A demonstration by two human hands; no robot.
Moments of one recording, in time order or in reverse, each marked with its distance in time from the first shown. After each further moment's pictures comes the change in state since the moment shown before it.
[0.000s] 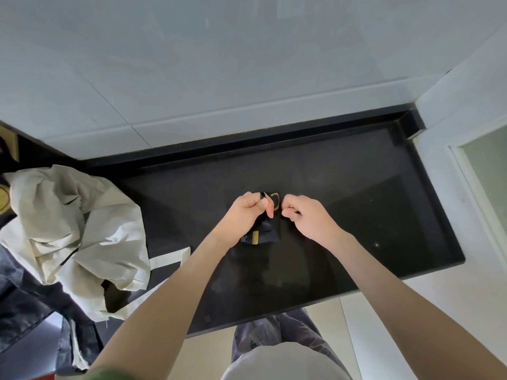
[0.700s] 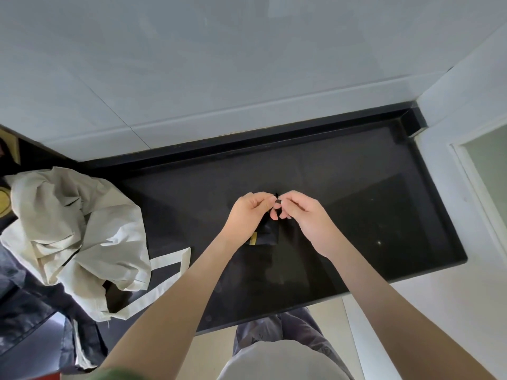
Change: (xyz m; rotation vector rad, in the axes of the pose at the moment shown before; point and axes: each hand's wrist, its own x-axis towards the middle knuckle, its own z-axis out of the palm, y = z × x) left_hand 0.001 0.008 0.012 0.050 0.098 -0.044; right_hand -0.020 -0.019 -0.002 0.732 0.088 0.027
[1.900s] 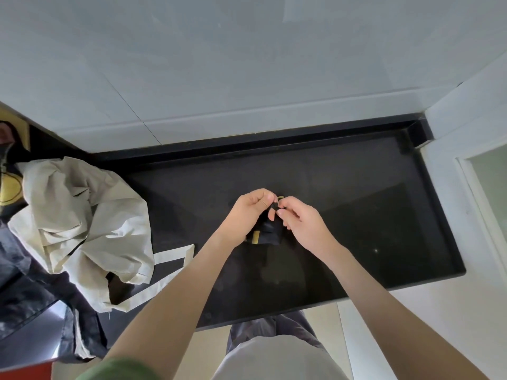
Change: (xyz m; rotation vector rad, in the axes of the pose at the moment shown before) left_hand -0.001 0.001 -0.012 -0.310 -0.099 -0.016; right_hand 0.012 0.014 0.009 -0.303 -0.006 -0.049
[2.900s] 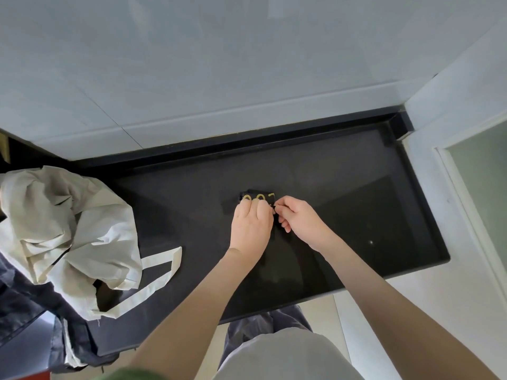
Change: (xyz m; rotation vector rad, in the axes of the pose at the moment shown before) left_hand 0.000 -0.033 0.047 1.441 0.435 0.543; right_hand 0.003 0.006 -0.016 0.045 -0.047 0.198
